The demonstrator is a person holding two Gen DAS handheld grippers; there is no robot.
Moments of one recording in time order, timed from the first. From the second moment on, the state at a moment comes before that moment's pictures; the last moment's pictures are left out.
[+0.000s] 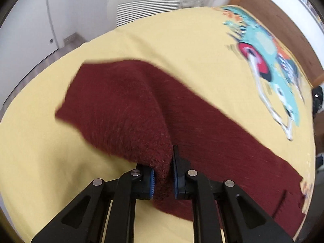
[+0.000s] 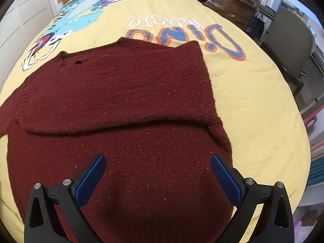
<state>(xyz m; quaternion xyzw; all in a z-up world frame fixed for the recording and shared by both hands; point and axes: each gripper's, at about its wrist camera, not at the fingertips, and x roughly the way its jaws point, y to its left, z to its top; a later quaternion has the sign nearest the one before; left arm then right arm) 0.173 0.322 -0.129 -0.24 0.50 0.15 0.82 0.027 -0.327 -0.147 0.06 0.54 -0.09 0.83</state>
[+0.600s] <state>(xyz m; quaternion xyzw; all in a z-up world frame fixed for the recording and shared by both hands) 0.183 0.058 -0.029 -0.13 0.48 -0.07 0.86 0.041 -0.349 -0.108 0.08 0.50 -0.07 0.86</state>
